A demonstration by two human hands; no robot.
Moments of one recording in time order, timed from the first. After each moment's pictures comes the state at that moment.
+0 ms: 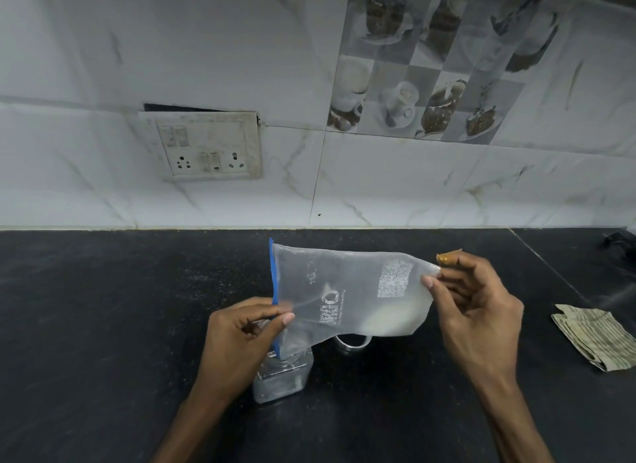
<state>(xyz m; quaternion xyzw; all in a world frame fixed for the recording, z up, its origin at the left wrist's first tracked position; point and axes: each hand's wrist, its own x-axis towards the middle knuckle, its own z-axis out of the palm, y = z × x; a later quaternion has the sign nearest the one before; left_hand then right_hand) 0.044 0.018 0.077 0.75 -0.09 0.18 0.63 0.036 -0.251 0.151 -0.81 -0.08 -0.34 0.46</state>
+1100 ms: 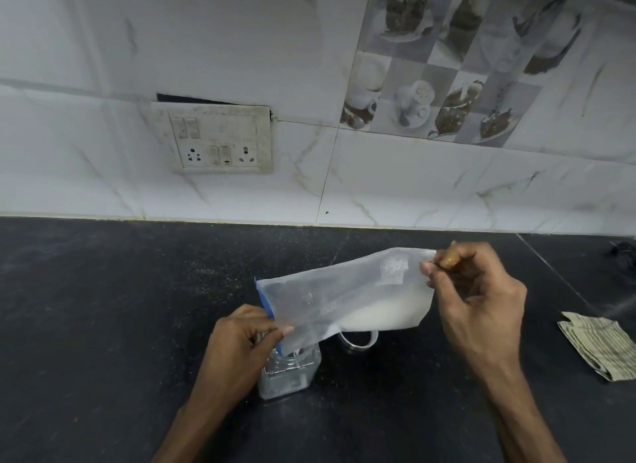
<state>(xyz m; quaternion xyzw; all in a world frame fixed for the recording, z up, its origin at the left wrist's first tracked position) 0.043 0.036 0.050 0.85 -0.08 0.14 0.51 0.051 -0.236 0.166 -0.83 -0.14 -0.36 0.40</state>
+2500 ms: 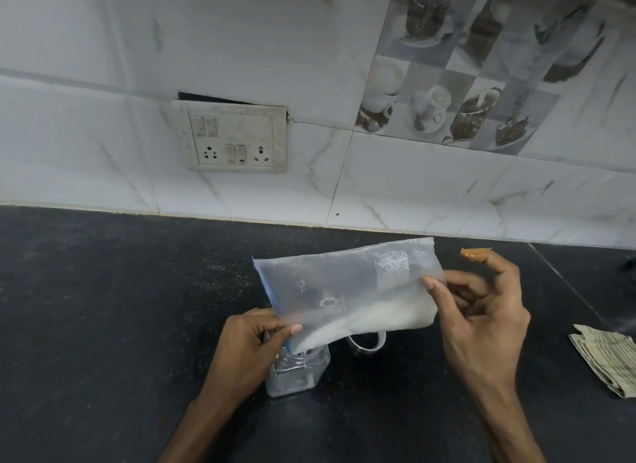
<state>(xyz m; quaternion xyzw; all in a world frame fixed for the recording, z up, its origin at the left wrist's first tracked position) 0.040 0.035 0.048 0.81 -0.05 0.12 0.58 0.038 -0.216 0.156 -0.79 -0.12 -0.36 0.49</state>
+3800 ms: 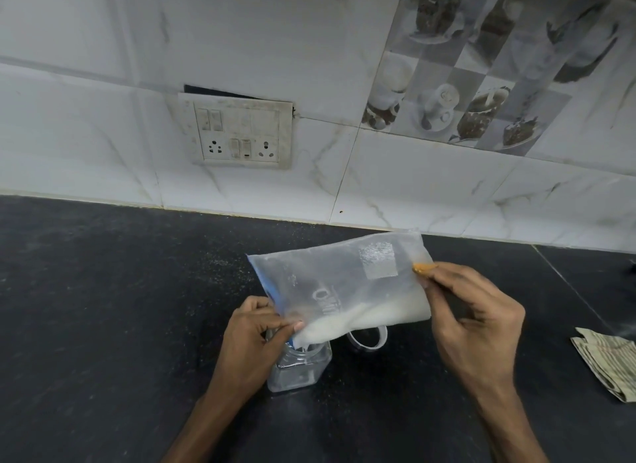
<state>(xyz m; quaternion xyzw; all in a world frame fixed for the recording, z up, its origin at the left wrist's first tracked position) 0.040 0.032 0.038 0.82 -0.04 0.15 0.55 0.042 -0.215 0.159 -0.82 -0.20 -0.40 0.36</state>
